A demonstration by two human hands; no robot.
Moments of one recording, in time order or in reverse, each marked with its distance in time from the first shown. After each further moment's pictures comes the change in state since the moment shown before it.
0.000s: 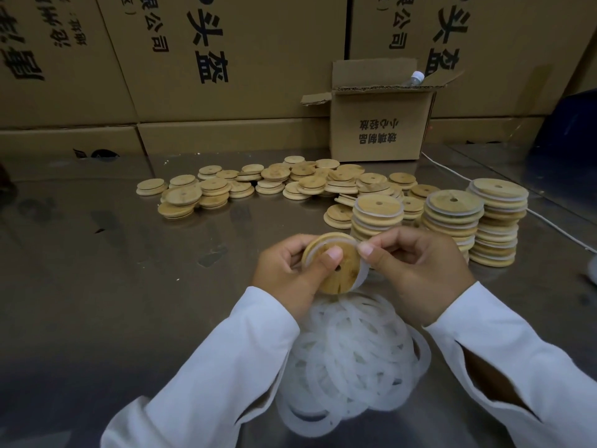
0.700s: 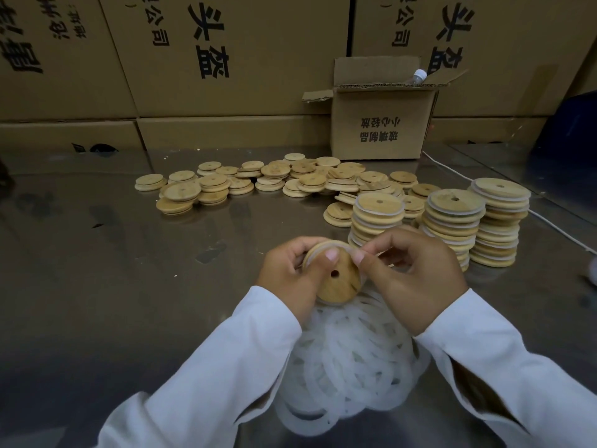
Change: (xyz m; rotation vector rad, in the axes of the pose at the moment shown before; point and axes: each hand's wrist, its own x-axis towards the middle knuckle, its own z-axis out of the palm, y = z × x) left_hand 0.001 -0.004 0.003 0.110 0.003 -0.020; right_hand -0.007 -0.002 0.007 -0.228 0.059 -0.051
